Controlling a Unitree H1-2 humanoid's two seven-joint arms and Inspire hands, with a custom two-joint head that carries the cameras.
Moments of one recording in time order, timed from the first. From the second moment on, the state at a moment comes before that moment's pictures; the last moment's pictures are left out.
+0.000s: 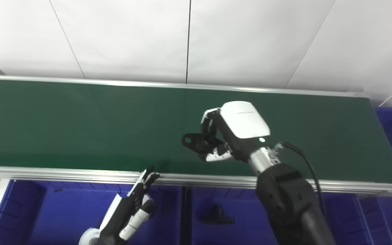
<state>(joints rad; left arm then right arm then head) 0.53 0.14 -0.26 -0.31 0.05 -0.08 -0.16 -0.06 -0.13 0.46 -0.61 -1.26 0.37 0.66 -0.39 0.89</state>
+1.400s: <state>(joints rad) 0.50 0.16 -0.20 -0.36 -0.02 0.01 -0.22 0.39 -0.02 0.21 -0.53 -1.53 0.23 0.63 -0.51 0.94</state>
